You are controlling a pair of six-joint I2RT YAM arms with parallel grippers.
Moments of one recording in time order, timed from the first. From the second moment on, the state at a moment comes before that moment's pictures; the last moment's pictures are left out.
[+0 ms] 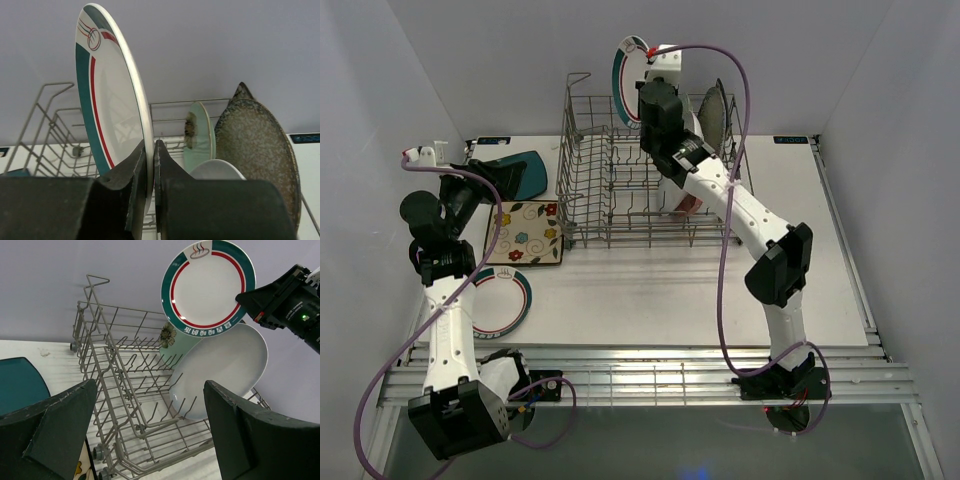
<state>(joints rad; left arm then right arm) 0.28 0.98 0.89 0.31 0.66 -0.54 0.73 2.04 2.21 -0.13 0.72 0.07</state>
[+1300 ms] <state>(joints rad) 0.28 1.03 0.89 0.30 0.67 -0.54 0.74 2.39 2.21 0.45 1.07 -0.59</state>
